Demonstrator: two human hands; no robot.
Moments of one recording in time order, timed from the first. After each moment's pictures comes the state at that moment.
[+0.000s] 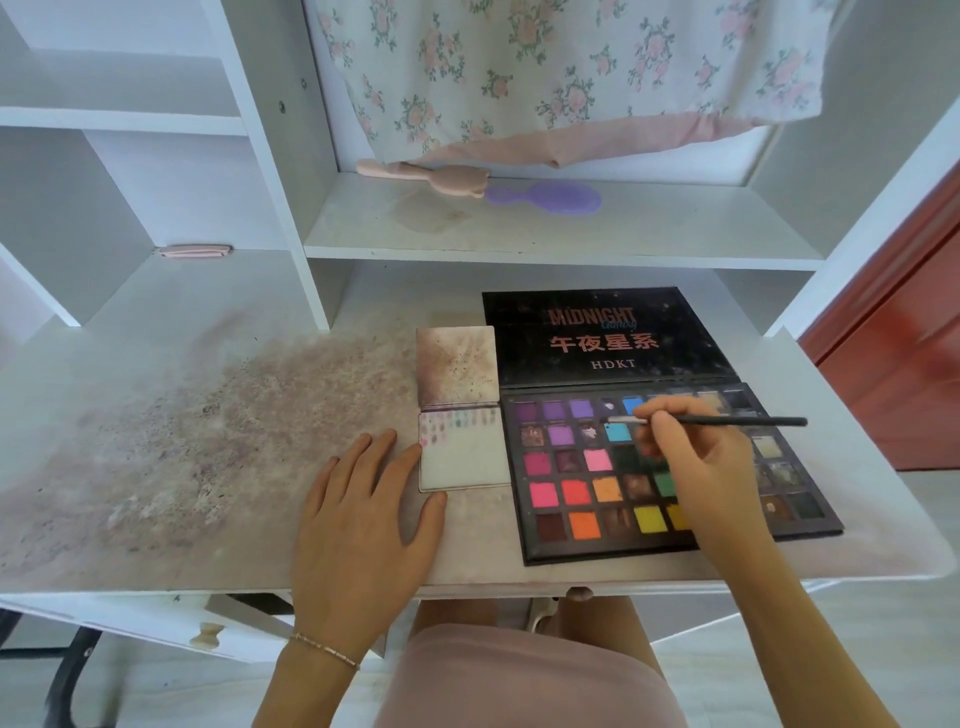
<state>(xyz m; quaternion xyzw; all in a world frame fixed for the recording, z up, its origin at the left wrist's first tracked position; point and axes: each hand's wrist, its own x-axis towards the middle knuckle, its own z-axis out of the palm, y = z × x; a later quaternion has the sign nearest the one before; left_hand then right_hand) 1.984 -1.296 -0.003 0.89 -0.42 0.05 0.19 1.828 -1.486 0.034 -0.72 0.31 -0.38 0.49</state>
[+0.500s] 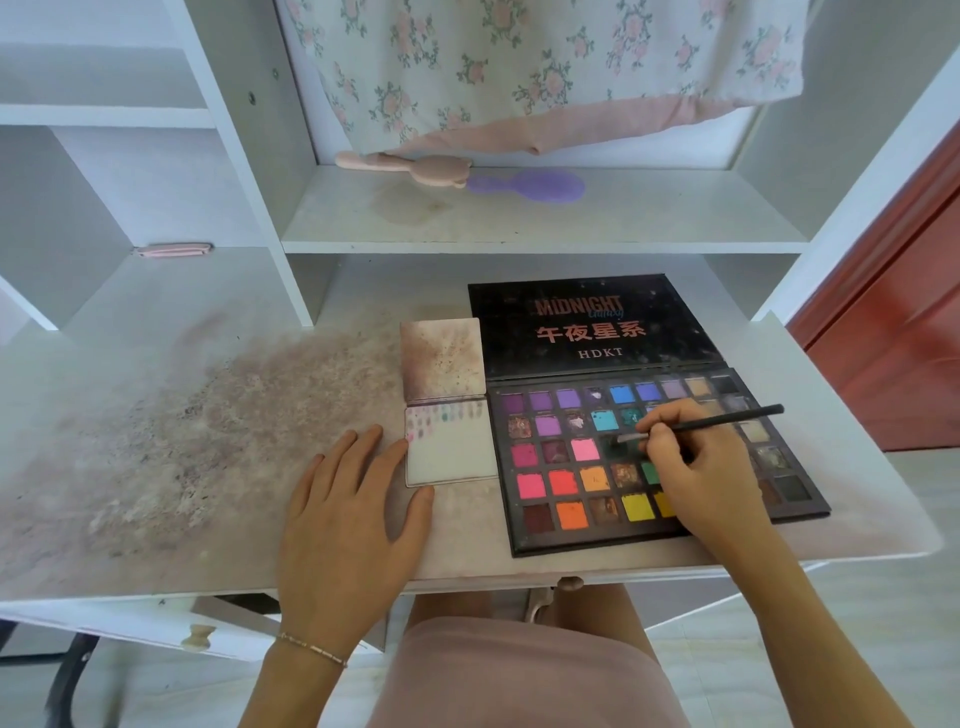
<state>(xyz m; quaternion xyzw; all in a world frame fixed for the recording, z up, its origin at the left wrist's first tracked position) 1.983 -1.296 -0.002 0.89 -0.42 0.05 0.19 1.811 -1.499 0.019 -0.80 0.36 -0.31 0.38</state>
